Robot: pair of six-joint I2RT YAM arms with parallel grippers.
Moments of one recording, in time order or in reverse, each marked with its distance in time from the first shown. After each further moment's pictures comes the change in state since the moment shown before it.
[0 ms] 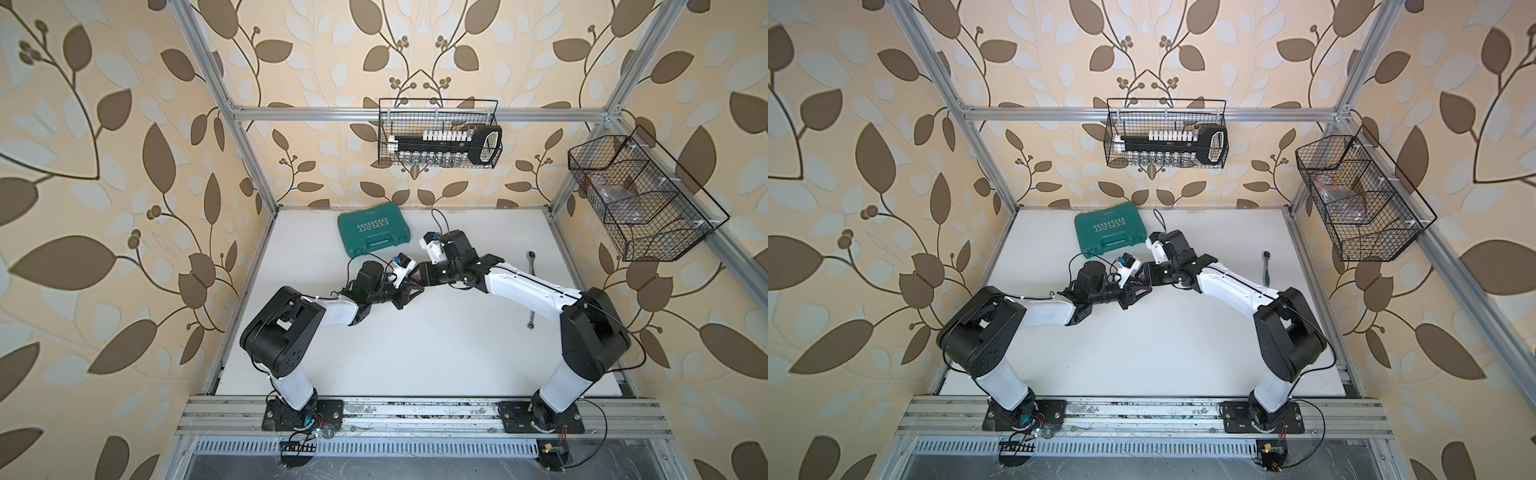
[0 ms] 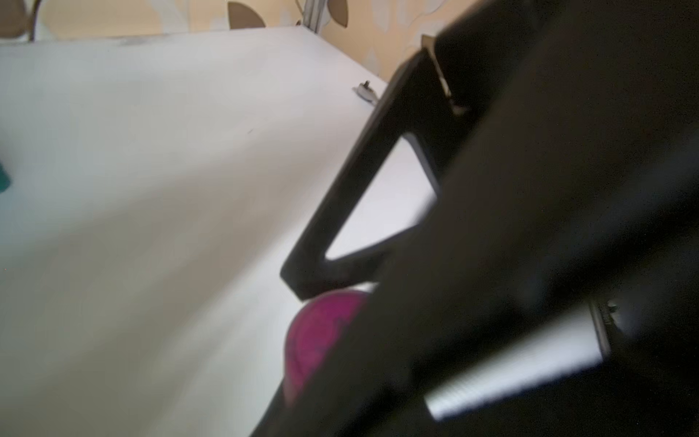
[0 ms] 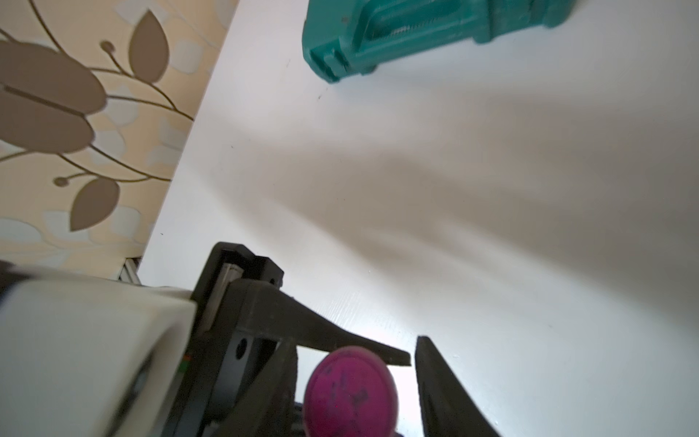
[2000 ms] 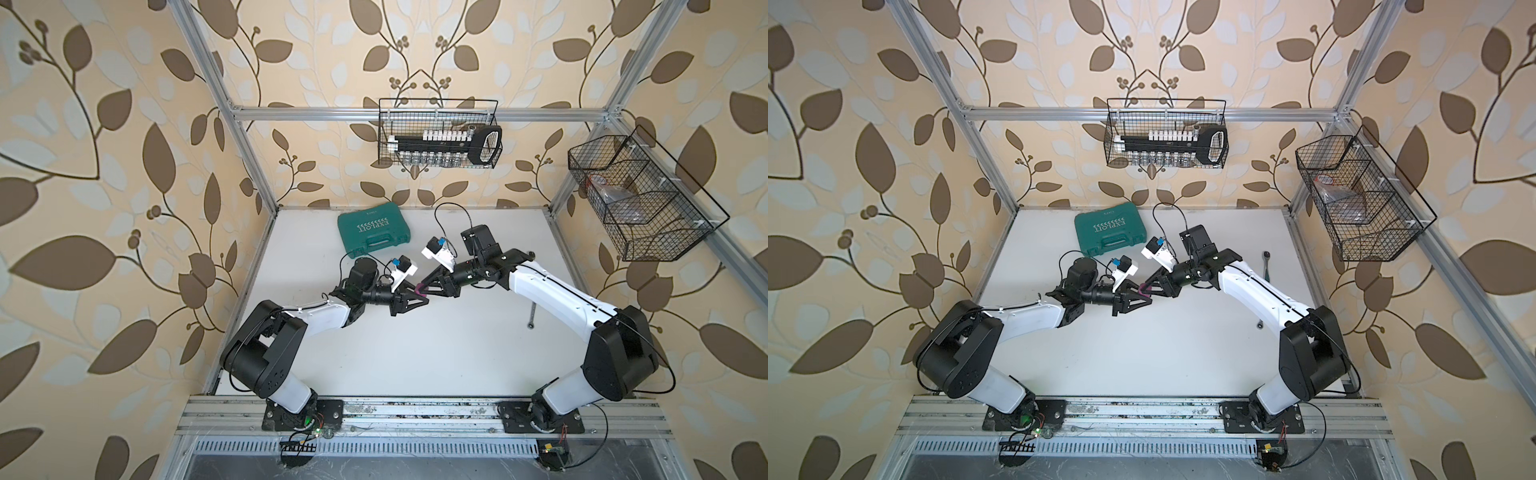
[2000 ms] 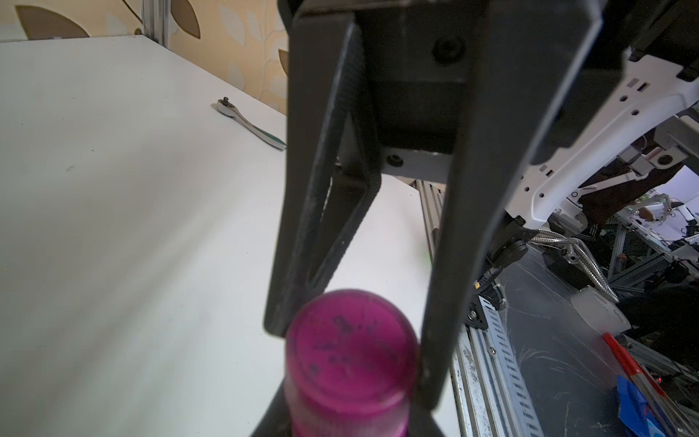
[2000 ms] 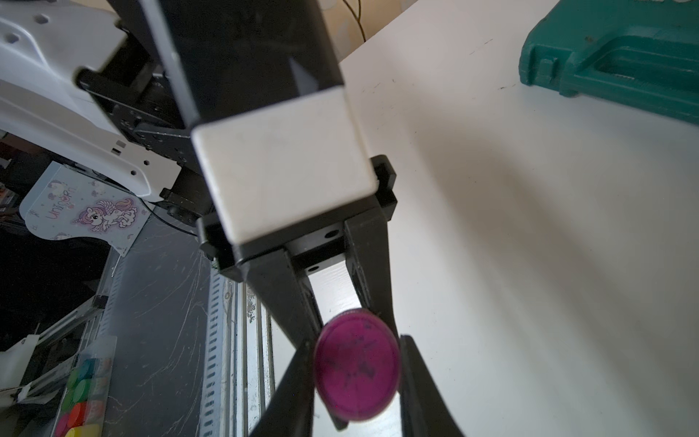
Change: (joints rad) left arm 0.008 -0.132 -0.014 -0.089 0.360 -0.018; right arm -0.052 -0.094 0.002 -0.221 -0.449 -0.573
